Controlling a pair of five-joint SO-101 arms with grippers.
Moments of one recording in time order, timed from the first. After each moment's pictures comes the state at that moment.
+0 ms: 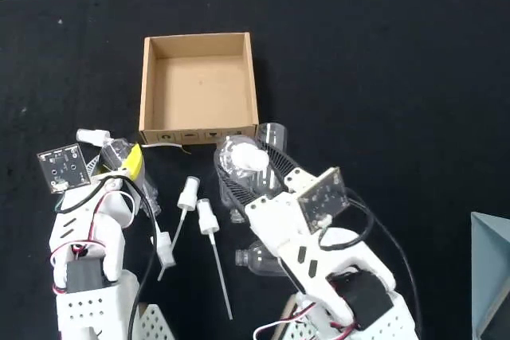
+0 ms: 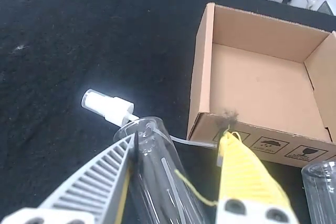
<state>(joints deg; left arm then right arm) -14.0 -103.5 93.8 42.9 6.8 -34.6 -103.1 77.0 46.5 1.0</state>
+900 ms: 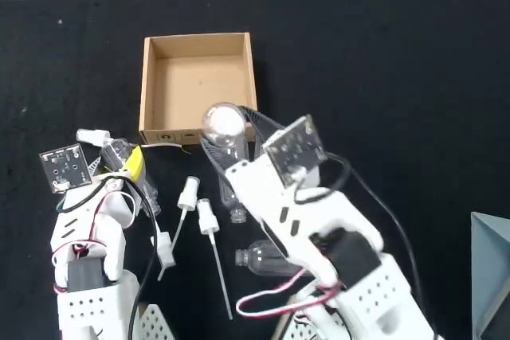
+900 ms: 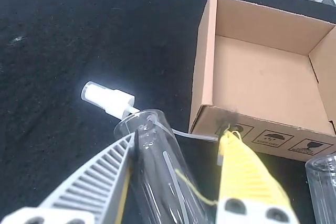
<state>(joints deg) -14.0 -103.5 94.9 42.6 6.8 -34.6 -70.4 60.4 34.9 4.1</state>
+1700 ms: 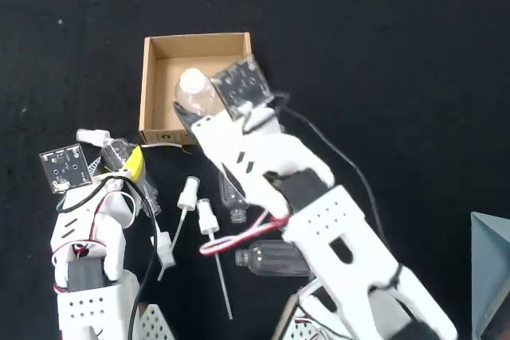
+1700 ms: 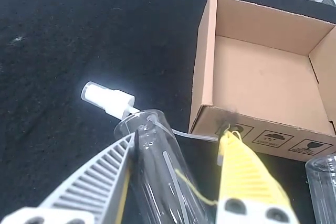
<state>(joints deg) -14.0 -103.5 94.9 42.6 6.8 -34.6 -36.4 43.9 24.5 4.1</state>
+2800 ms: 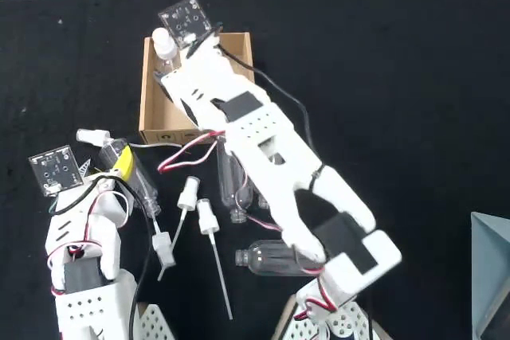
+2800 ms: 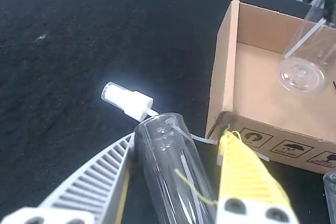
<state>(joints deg) -17.8 -103.5 94.9 42.6 6.8 -32.6 7.8 9.5 24.4 4.2</state>
